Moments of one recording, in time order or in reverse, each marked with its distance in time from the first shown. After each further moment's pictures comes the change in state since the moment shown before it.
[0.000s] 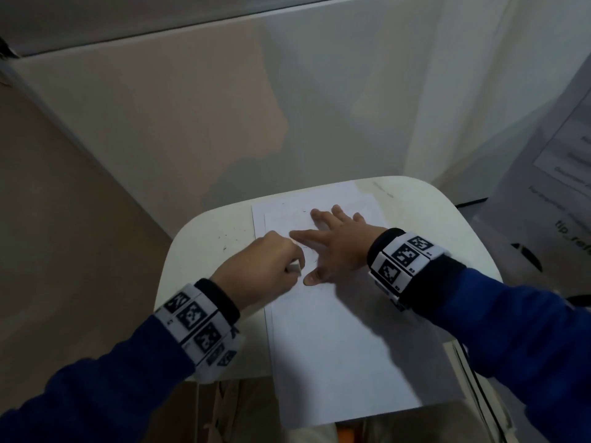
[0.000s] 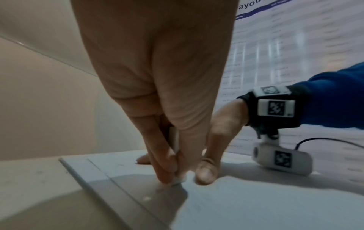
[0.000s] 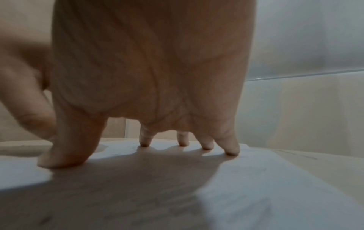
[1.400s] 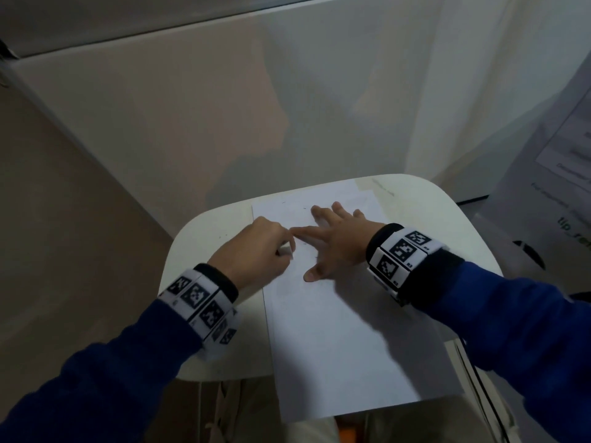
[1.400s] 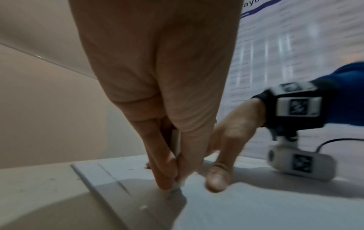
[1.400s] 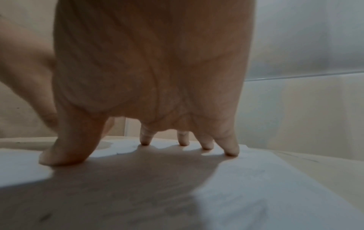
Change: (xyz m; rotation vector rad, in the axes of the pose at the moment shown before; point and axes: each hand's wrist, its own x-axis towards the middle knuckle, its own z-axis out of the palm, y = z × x) left_hand 0.013 -0.016 -0.005 -0.033 0.087 -0.057; right_hand 0.005 0.001 -0.001 -0.006 0.002 0.015
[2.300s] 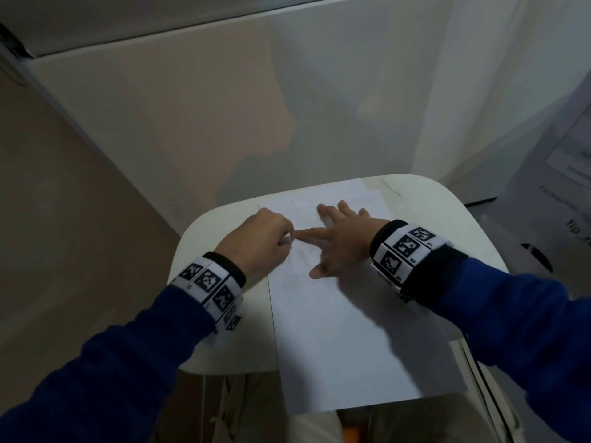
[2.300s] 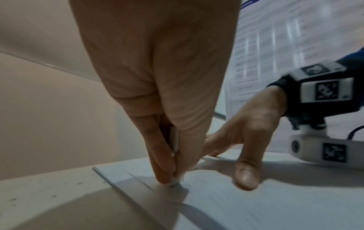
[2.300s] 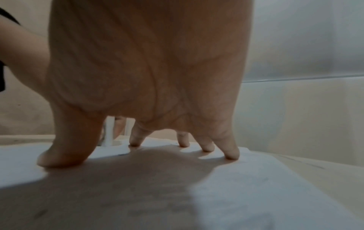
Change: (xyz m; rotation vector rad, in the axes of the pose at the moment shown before) left_hand 0.007 -0.008 -0.004 0.058 0.052 -0.017; right_hand 0.002 -0.004 -0.004 -0.056 -0.021 0.007
